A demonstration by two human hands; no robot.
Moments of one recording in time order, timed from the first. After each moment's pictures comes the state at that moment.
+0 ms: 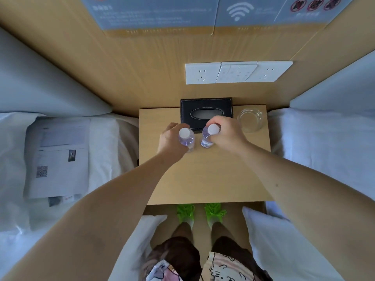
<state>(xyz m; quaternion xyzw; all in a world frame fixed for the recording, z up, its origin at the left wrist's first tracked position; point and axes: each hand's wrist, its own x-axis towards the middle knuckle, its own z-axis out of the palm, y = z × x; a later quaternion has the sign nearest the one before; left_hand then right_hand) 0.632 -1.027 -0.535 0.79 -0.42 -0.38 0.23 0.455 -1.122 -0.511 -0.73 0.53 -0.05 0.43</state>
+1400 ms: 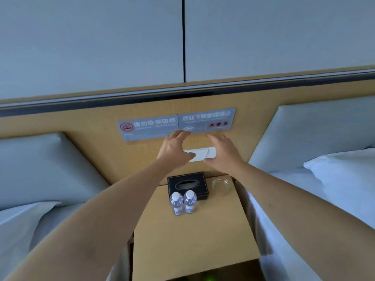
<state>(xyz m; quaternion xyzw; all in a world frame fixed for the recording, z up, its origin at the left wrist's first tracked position) 0.597 -1.102 -0.279 0.70 -0.64 -0.21 0.22 0.406 -1.135 -0.284 -0.81 0.53 -0.14 0.21</state>
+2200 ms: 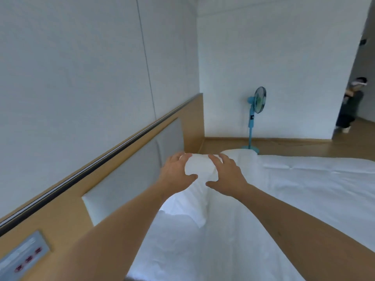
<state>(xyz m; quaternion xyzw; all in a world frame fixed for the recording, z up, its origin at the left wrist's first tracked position) 0.180 -0.964 -0.095 0.18 -0.95 -0.15 0.18 0.064 -0.804 -0.121 -0.39 0.89 -0.22 -0.06</state>
